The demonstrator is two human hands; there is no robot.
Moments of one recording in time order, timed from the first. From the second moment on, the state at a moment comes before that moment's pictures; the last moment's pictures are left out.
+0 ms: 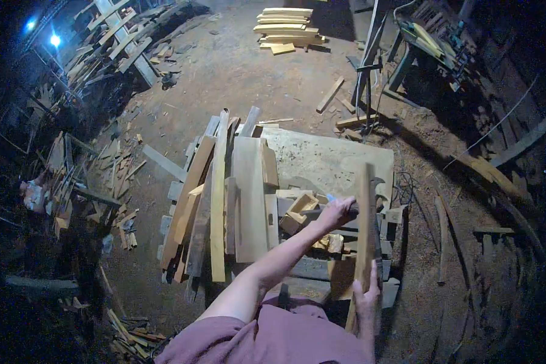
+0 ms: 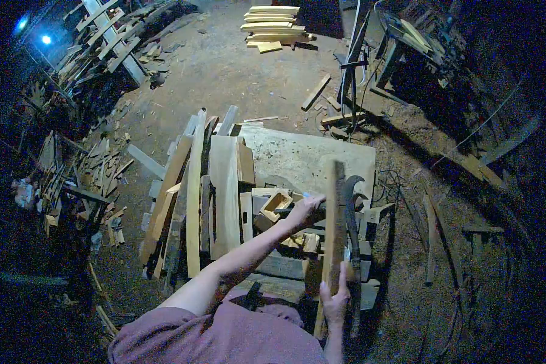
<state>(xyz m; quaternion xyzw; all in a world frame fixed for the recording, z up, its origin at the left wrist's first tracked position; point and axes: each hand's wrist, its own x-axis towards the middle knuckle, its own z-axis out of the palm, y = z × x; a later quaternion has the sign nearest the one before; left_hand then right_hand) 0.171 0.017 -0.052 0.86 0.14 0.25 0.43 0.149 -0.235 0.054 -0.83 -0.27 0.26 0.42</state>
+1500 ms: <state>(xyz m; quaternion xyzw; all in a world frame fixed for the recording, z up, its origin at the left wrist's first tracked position) 0.087 0.105 -0.131 0.85 0.40 -0.02 0.34 0.119 -0.267 0.029 -0.81 -0.27 0.23 0.47</state>
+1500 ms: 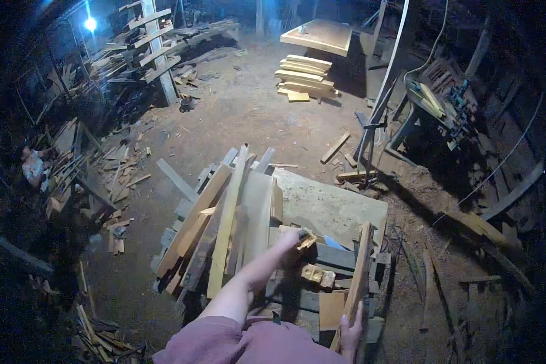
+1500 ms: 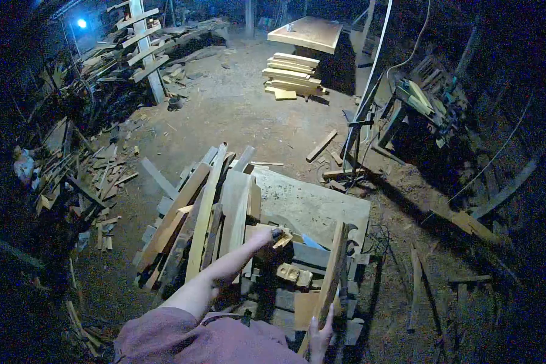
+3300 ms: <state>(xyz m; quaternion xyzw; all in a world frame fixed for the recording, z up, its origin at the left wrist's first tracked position) 0.109 0.018 0.022 0.95 0.06 0.19 0.25 0.134 -0.265 0.032 -0.82 -0.17 0.26 0.49</state>
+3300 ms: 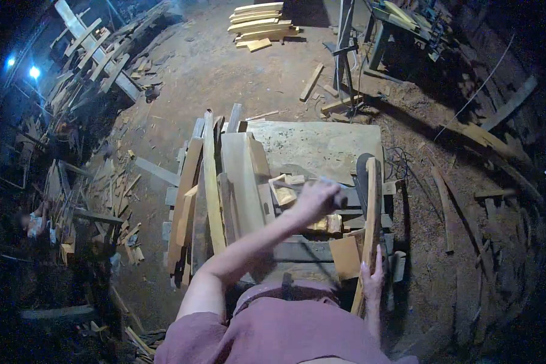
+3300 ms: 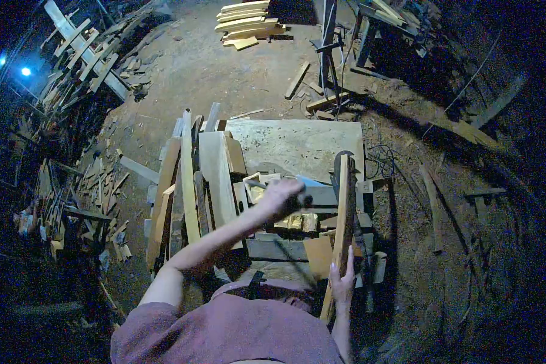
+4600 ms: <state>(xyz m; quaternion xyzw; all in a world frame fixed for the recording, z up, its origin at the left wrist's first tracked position) 0.118 -0.001 -0.053 0.90 0.26 0.19 0.30 0.128 -0.267 0.011 -0.79 -0.26 0.22 0.51</state>
